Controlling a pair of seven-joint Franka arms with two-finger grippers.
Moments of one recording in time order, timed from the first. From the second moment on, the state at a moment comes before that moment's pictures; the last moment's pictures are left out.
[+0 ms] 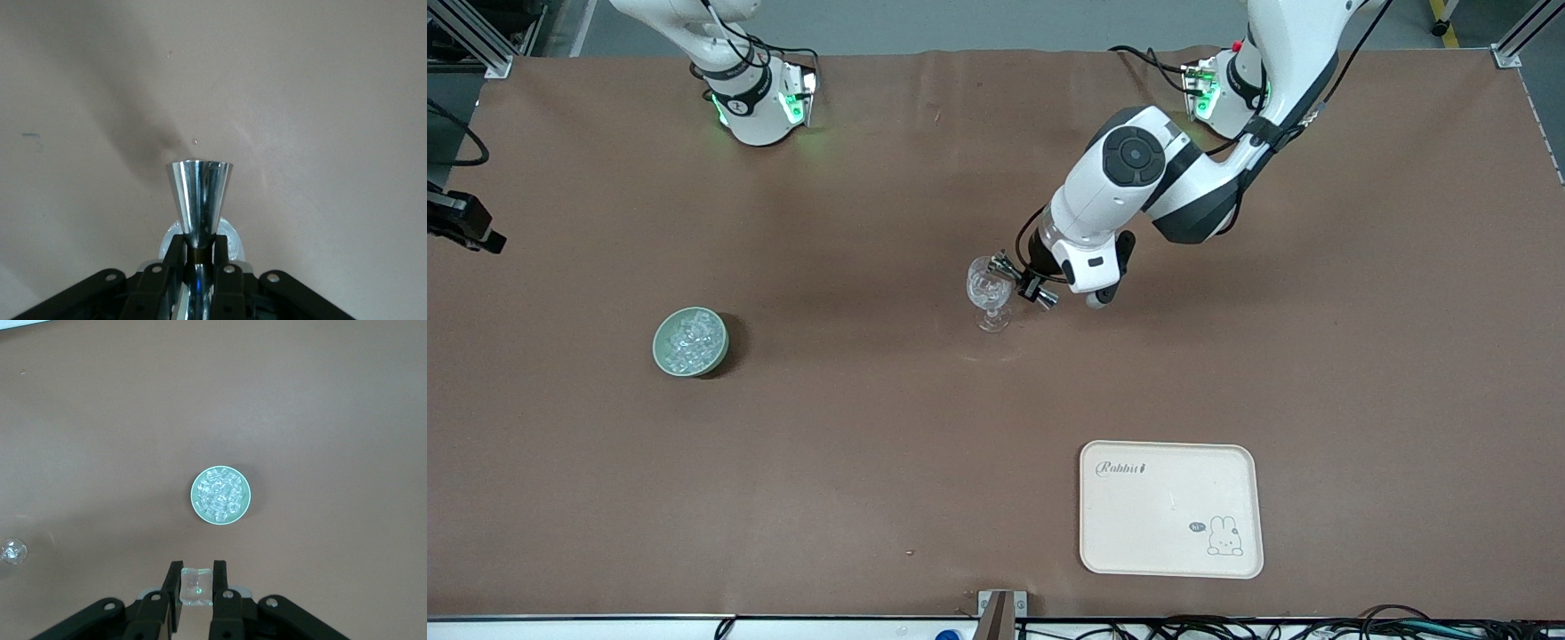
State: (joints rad) left arm -0.09 0.44 -0.71 -1.82 0.06 2.36 -1.89; right arm -0.06 0.03 -0.03 -1.46 0.03 1.50 0.07
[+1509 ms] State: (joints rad) left arm -0.09 0.35 -0.40 -1.80 -0.65 2.16 -1.35; right arm -0.01 0.03 0.02 -1.46 0.05 1.49 0.25
